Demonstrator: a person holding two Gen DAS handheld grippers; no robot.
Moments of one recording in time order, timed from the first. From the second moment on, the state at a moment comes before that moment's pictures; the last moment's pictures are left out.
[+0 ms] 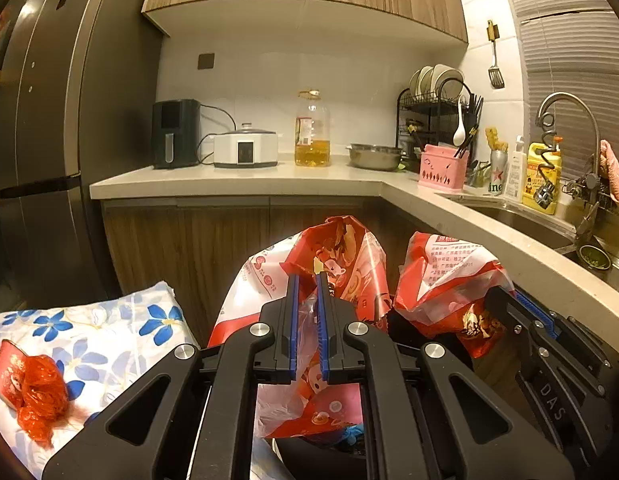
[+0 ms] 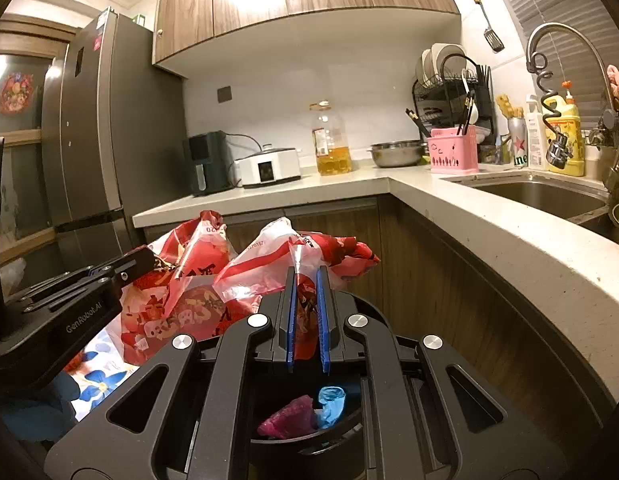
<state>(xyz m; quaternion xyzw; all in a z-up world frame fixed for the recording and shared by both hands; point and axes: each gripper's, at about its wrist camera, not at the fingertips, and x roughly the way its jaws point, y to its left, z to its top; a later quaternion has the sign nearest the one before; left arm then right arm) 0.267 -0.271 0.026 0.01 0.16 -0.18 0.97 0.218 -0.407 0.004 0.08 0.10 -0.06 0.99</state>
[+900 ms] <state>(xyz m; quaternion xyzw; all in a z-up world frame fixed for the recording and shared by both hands) 0.290 -0.268 0.007 0.01 0.19 -0.17 0.97 0.234 -0.411 -0.006 0.08 0.13 -0.06 0.99</state>
